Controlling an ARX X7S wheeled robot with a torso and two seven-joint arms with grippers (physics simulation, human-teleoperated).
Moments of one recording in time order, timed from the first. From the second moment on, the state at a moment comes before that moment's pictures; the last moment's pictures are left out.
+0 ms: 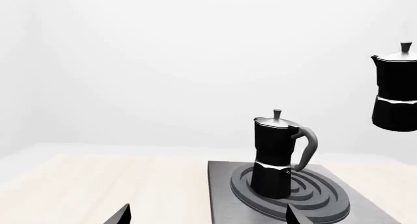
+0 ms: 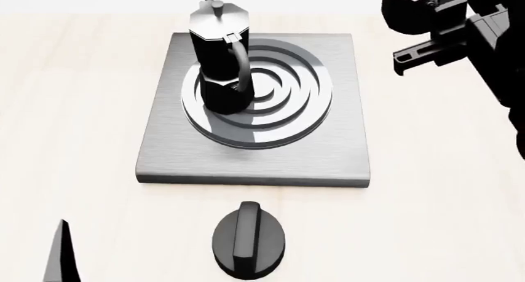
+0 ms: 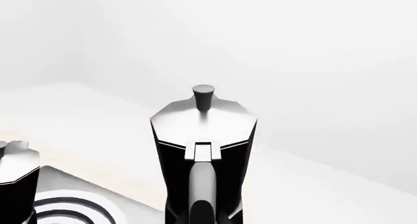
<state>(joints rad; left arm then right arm) 0.11 -0.47 0.30 0.62 -0.30 0.02 -0.46 1.30 0.74 -0.83 0.45 0.83 0.18 -0.08</state>
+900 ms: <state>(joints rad) 0.11 -0.47 0.30 0.61 -0.32 0.04 -0.46 1.32 0.38 -0.84 0.98 0.77 -0.08 -0.31</state>
